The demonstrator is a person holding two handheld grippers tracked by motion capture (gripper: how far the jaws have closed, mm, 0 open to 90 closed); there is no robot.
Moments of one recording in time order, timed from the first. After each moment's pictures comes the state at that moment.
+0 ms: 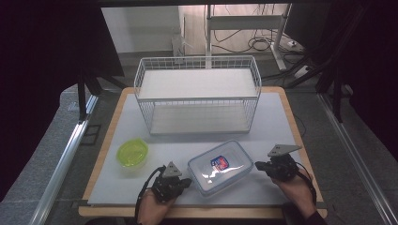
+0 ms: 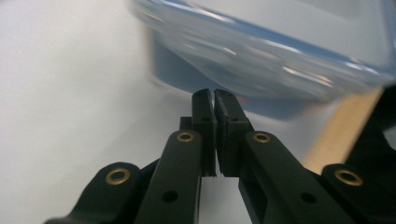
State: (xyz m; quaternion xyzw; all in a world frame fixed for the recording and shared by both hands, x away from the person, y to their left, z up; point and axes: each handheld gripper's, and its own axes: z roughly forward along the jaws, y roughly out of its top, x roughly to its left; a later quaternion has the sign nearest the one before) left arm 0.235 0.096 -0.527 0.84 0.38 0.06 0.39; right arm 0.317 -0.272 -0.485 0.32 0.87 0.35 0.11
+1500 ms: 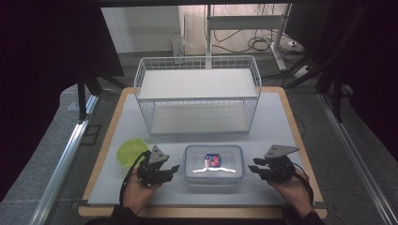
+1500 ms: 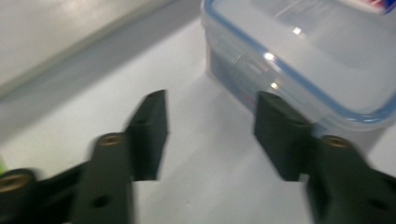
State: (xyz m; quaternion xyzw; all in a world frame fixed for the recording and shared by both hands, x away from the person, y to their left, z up) left arm 0.265 0.148 -0.495 0.82 0.39 0.17 0.38; right arm 0.304 -0.260 -0.476 0.29 0.87 0.37 0.13
